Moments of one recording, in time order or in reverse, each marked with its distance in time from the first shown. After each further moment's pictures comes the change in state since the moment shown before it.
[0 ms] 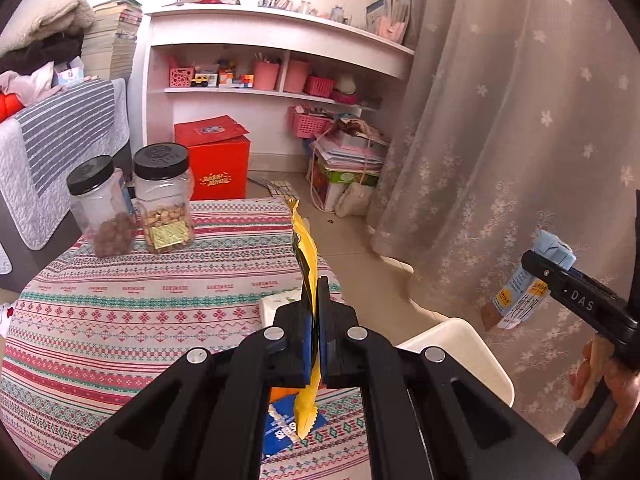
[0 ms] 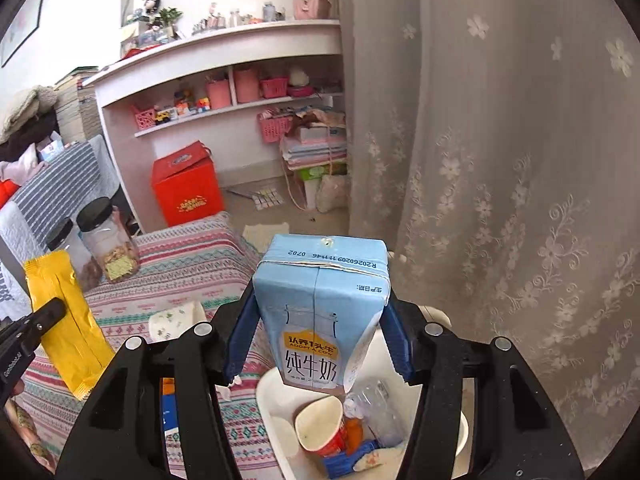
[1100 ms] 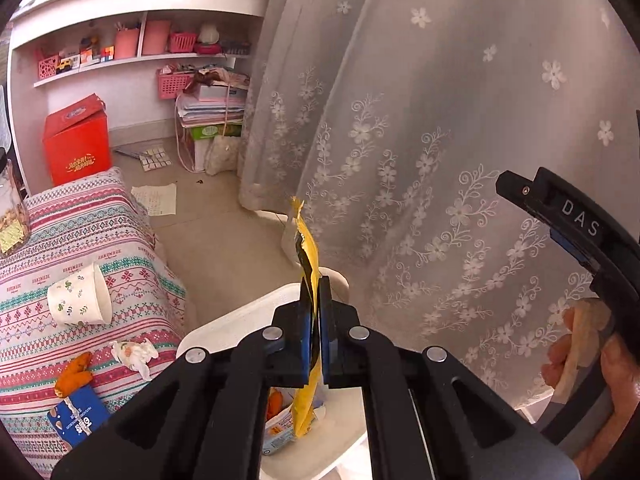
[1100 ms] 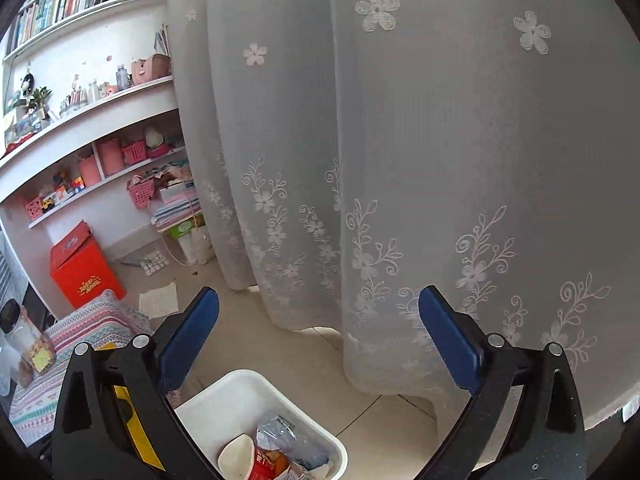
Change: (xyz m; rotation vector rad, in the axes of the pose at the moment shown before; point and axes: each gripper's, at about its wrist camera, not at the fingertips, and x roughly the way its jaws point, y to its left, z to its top) left arm 0.070 -0.197 -0.028 0.143 0.175 -0.303; right arm -0.044 -0.137 0.001 0.270 -0.137 -0.351
